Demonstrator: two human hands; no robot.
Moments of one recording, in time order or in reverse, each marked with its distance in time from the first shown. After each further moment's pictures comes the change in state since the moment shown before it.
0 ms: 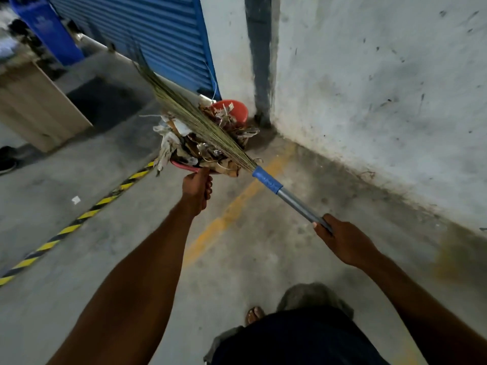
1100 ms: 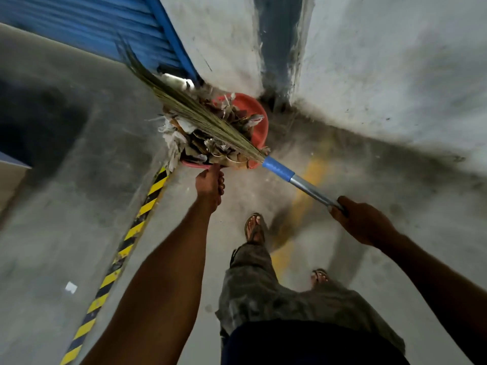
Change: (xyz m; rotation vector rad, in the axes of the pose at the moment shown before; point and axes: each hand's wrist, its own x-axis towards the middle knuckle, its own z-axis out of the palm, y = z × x) left_hand 0.692 0.134 0.122 0.189 -0.100 -0.277; right_hand 0.650 -0.075 0.084 -0.013 -0.162 0.326
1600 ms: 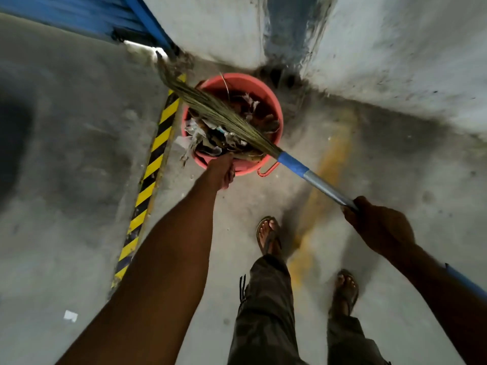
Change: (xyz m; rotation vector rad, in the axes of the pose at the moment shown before) left_hand 0.273 0.027 0.077 0.333 -0.174 -0.477; right_hand 0.166 -0.039 0.055 -0.145 0.160 0.134
